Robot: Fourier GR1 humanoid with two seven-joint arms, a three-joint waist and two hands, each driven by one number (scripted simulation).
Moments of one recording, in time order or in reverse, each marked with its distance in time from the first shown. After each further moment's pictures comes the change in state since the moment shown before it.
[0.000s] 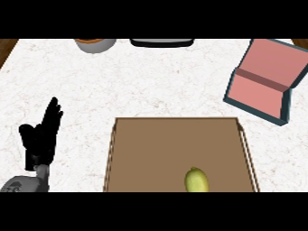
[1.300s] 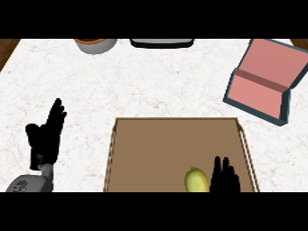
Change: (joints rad) left arm -0.008 -0.054 0.042 0.038 -0.057 -0.033 -0.005; right arm -0.602 0.054 -0.074 0.258 -0.071 0.241 0.385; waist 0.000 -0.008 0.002
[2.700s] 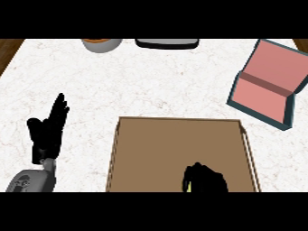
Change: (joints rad) left arm -0.033 -0.039 0.049 -0.007 -0.053 -0.057 0.030; right arm -0.218 -0.085 -0.026 0.092 -0.240 0.261 -0.224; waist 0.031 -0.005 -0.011
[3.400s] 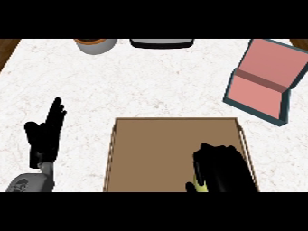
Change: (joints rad) left arm 0.026 -0.010 0.029 0.005 -0.013 -0.004 -0.010; right arm -0.210 -0.110 -0.101 -0.305 -0.181 0.503 -0.104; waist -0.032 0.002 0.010
